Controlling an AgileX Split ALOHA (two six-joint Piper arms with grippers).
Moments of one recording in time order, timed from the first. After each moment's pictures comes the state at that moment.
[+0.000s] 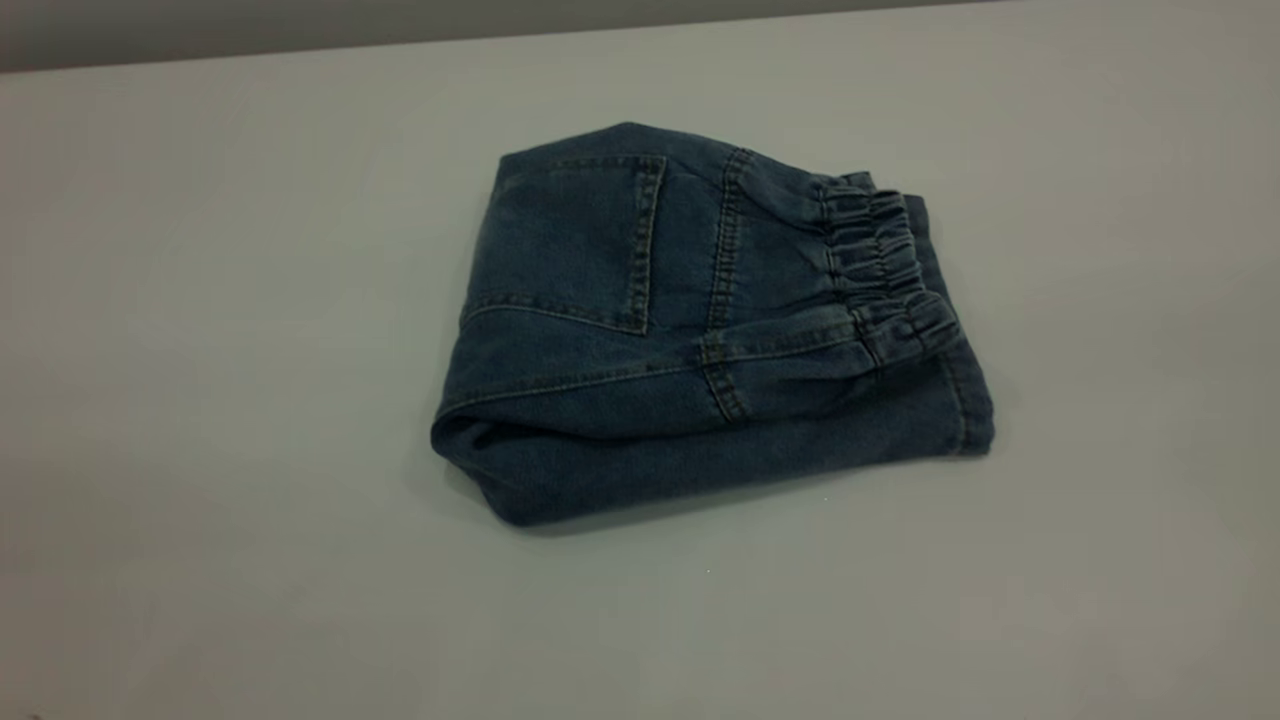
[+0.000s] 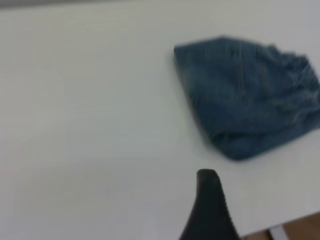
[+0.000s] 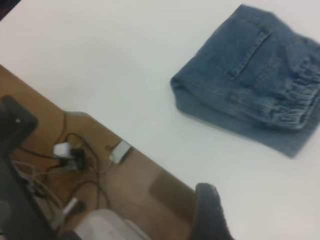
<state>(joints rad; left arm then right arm) -0.04 0.13 -0.65 -0.24 1.22 0.12 0.68 0.54 -0.98 0.17 1.23 0.07</state>
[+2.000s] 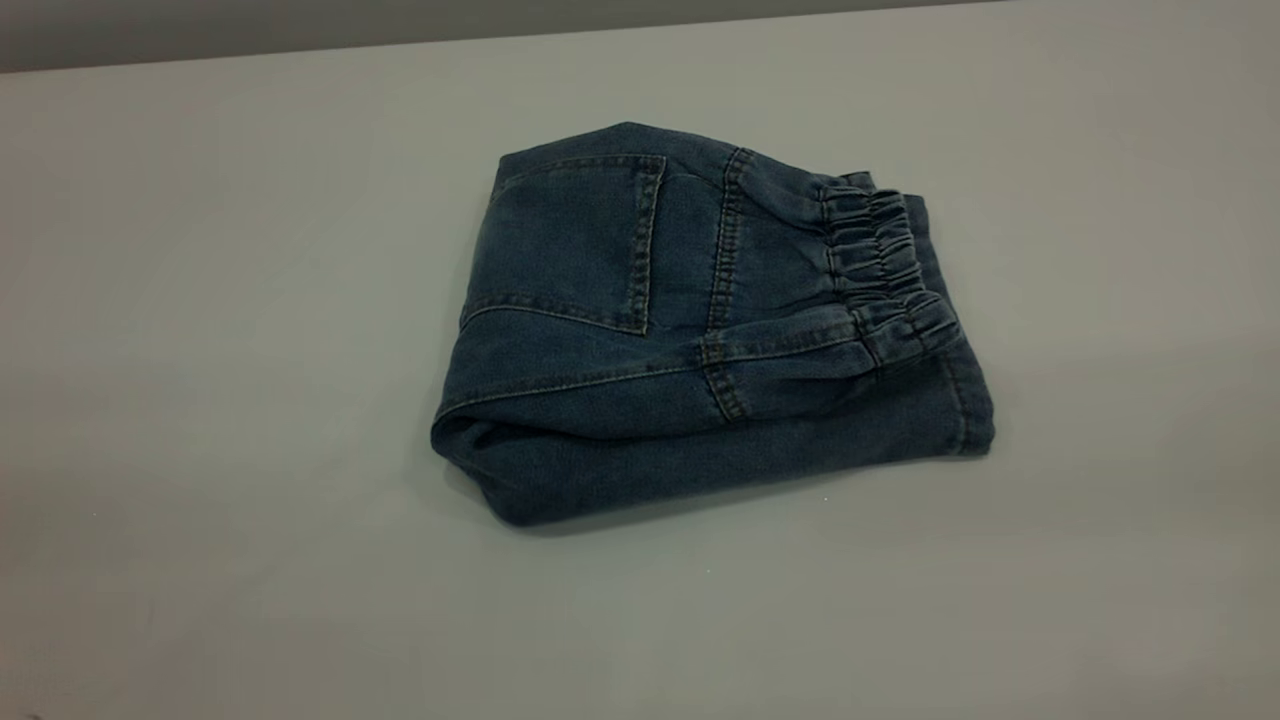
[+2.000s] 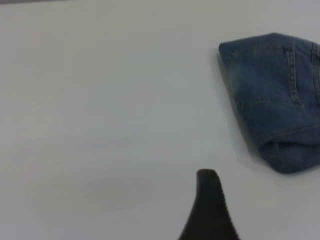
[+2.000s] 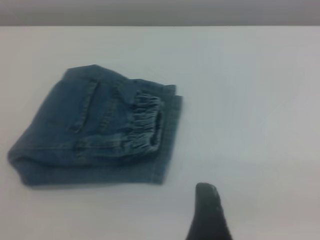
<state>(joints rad) -0.04 0.05 -0.50 -0.16 1.08 0.09 0.12 0.00 -0.51 0.14 1.07 0.00</state>
